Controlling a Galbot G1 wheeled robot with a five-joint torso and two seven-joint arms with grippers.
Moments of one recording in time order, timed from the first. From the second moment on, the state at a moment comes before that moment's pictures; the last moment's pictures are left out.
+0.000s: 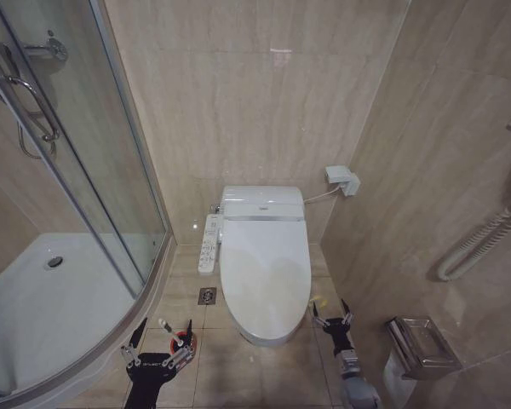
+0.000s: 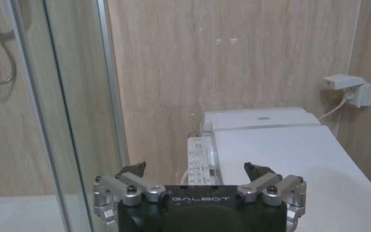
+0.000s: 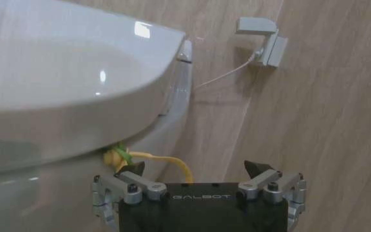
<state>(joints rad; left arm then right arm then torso) 1.98 -1.46 -0.47 -2.37 0.03 -0.04 -0.08 -1.08 1.45 0.62 0.92 -0.17 0.65 0.08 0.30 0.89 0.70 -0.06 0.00</state>
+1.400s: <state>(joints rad) 1.98 -1.46 -0.47 -2.37 0.03 -0.04 -0.08 -1.04 1.43 0.62 0.93 -0.33 0.65 0.15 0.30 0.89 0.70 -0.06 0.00</state>
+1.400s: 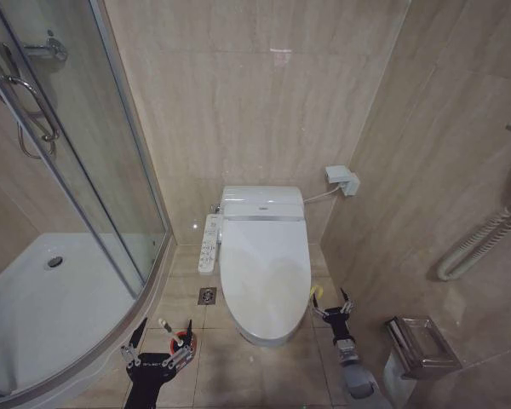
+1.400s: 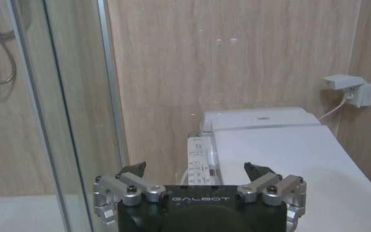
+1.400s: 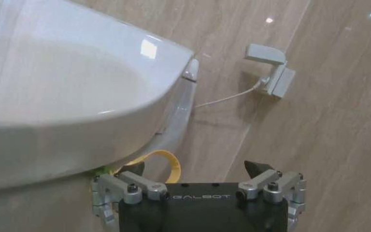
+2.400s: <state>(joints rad) 1.98 -1.46 -0.47 -2.37 0.03 -0.04 -0.08 -1.00 1.42 0.63 0.85 -0.43 0.67 0.18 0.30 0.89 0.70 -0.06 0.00</state>
